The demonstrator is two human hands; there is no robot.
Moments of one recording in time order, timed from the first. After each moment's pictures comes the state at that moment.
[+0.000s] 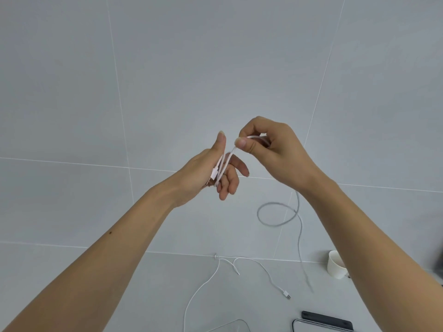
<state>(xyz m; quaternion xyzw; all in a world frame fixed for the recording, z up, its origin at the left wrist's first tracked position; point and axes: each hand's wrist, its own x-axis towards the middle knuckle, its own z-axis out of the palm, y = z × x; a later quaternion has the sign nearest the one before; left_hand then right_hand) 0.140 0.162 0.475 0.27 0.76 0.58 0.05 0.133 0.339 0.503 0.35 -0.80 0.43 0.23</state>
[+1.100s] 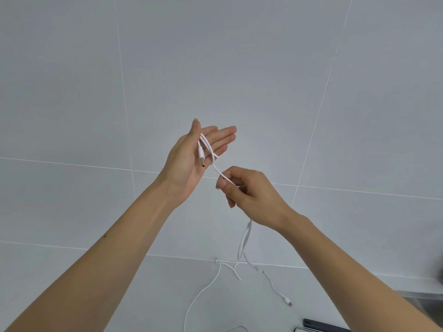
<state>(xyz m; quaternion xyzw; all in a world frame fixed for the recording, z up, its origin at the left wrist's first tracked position) 0.124 0.147 0.479 0.25 0.52 0.82 -0.05 0.130 0.310 0.442 0.32 -0.84 0.43 0.12</state>
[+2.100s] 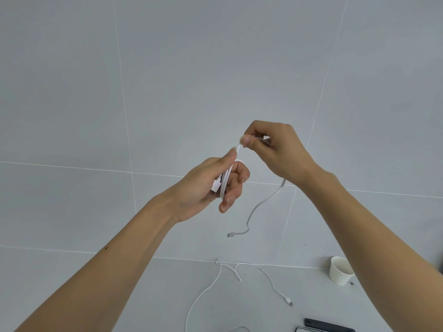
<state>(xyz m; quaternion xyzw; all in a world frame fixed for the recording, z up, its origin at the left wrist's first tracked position) 0.157 0.157 0.474 0.33 0.69 0.64 0.09 0.106 0.338 0.511 0.32 -0.84 0.33 0.29</state>
